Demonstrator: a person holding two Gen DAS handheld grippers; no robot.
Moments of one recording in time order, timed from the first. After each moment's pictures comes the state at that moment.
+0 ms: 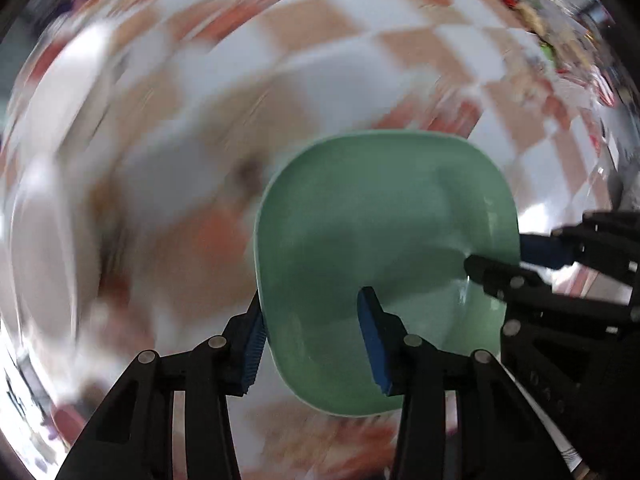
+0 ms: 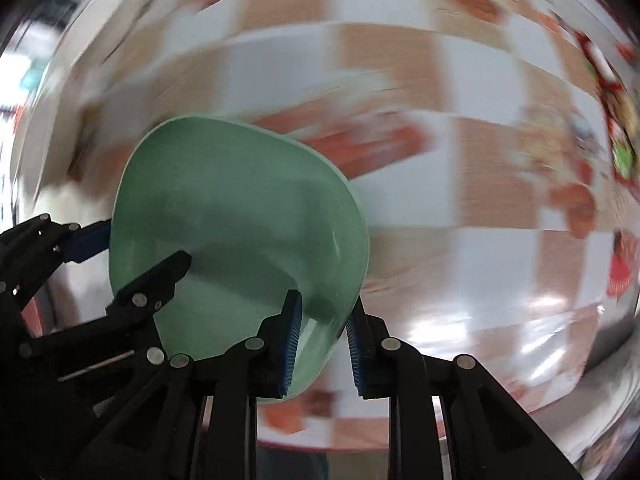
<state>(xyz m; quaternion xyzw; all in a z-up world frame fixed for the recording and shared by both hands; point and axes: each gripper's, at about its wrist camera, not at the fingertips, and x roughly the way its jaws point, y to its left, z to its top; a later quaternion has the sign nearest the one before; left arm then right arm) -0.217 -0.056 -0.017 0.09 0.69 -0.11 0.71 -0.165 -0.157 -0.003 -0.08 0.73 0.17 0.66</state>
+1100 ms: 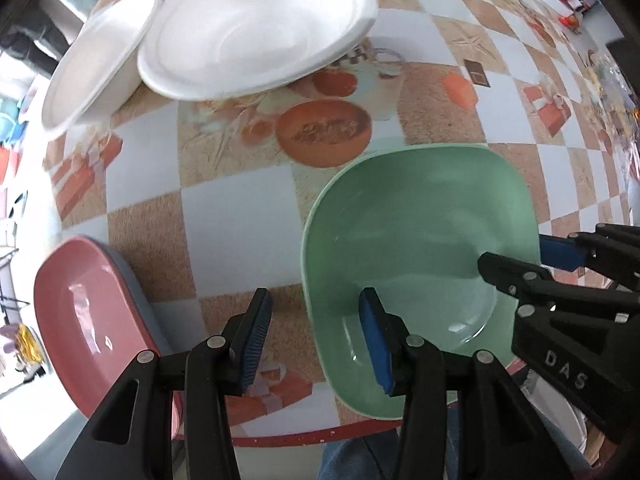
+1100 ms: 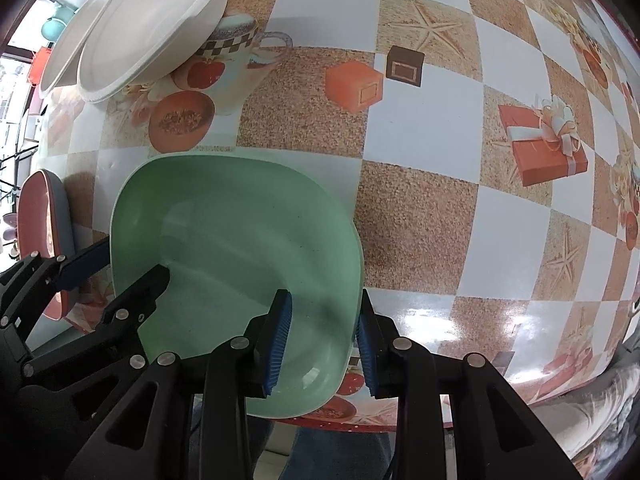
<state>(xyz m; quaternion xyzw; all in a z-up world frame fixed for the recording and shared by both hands) -0.283 0.072 -0.022 0.00 0.70 -0.02 0.71 -0.222 -0.050 0.006 -0.11 0.74 0.18 0.64</state>
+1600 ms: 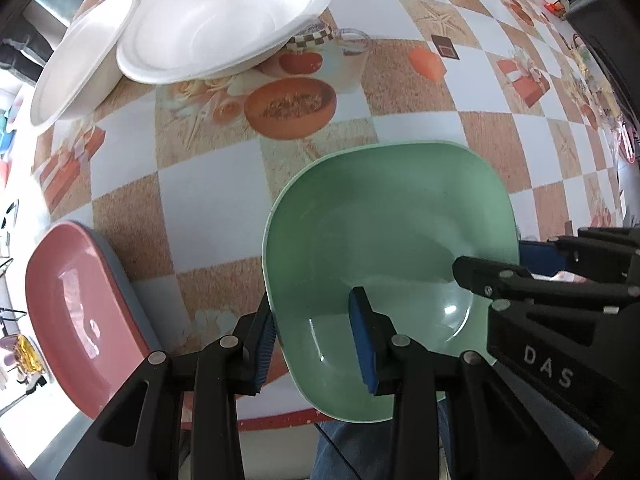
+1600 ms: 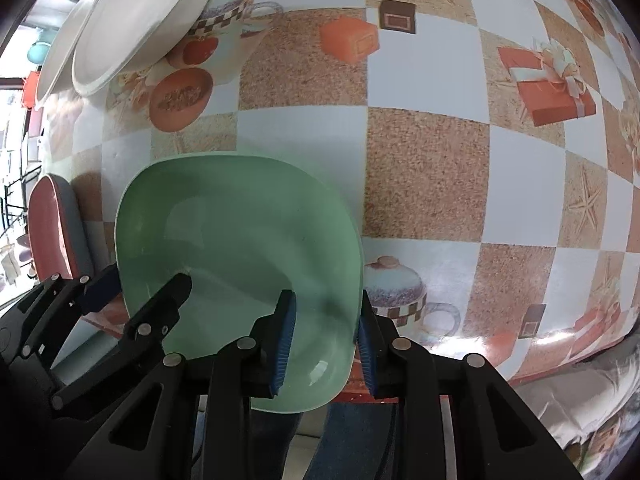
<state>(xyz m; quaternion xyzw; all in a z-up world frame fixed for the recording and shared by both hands) -0.291 0.063 -0.018 0.00 0.71 -0.04 0.70 -0.233 -0.056 -0.003 -0.07 0.77 0.17 0.61</state>
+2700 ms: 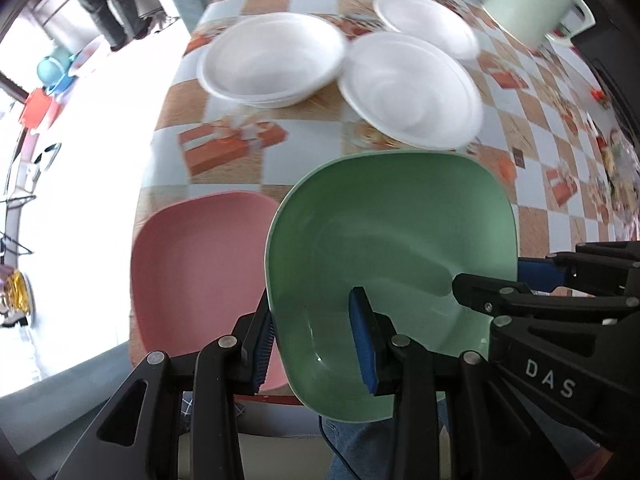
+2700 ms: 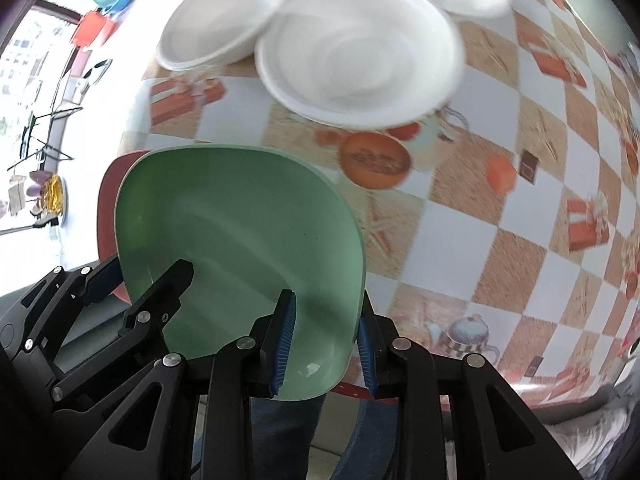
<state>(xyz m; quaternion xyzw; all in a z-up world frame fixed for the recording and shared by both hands) -0.355 0.123 0.068 -0.07 0.65 0.09 0.75 -0.266 0.051 0.066 -0.14 0.72 0.27 0.63</state>
